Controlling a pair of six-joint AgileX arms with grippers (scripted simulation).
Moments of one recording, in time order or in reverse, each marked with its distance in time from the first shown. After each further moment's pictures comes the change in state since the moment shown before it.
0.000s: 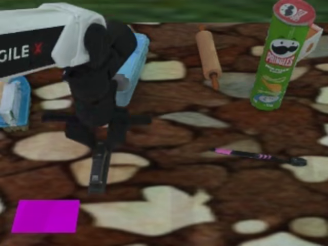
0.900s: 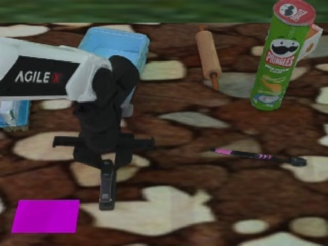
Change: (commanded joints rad) left arm -0.011 0.091 -0.173 0.278 0.002 0.005; right arm 0.000 0.000 0.000 0.000 0.000 0.000
